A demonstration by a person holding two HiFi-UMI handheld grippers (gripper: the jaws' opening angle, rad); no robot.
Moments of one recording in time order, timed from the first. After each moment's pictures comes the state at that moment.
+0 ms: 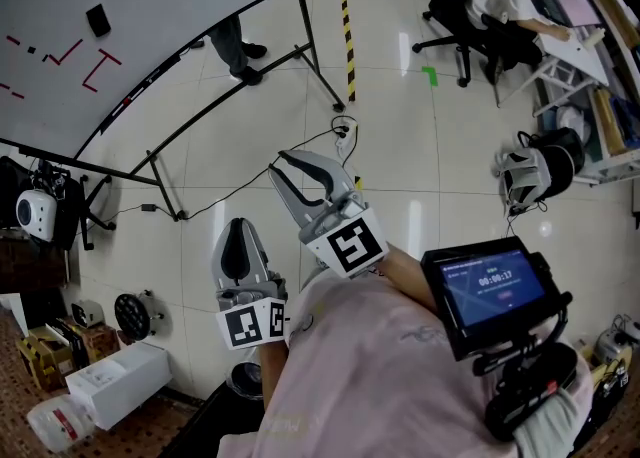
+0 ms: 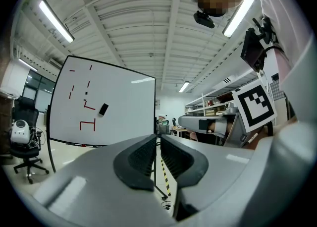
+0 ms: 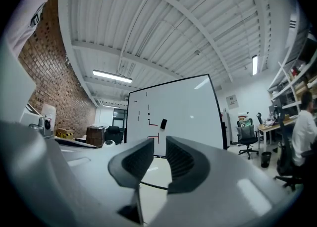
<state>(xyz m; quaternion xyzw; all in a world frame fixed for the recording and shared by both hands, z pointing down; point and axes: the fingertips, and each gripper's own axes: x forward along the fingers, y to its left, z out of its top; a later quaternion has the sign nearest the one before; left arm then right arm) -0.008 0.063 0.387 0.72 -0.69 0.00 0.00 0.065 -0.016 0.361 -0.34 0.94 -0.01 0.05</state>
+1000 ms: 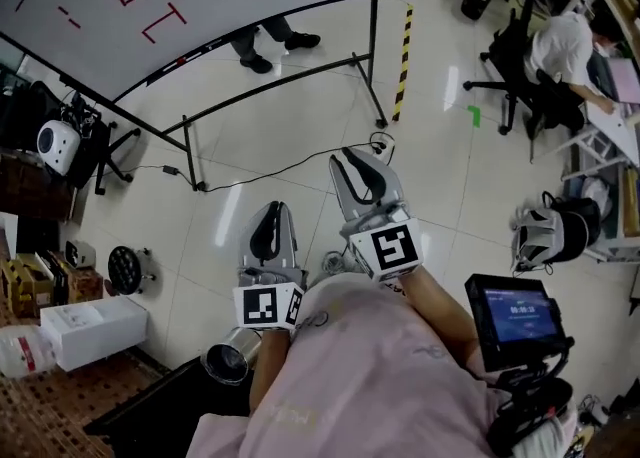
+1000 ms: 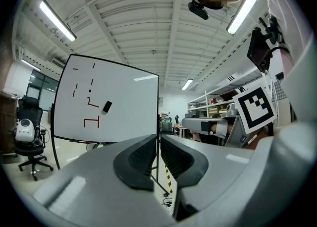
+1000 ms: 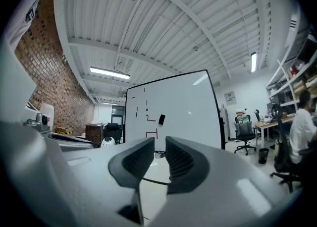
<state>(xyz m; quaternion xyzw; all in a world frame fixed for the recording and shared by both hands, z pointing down) -0.007 0.065 0.395 0.72 -0.70 0.01 0.02 0.076 -0.024 0.378 -0.35 0.94 -0.02 0.03</state>
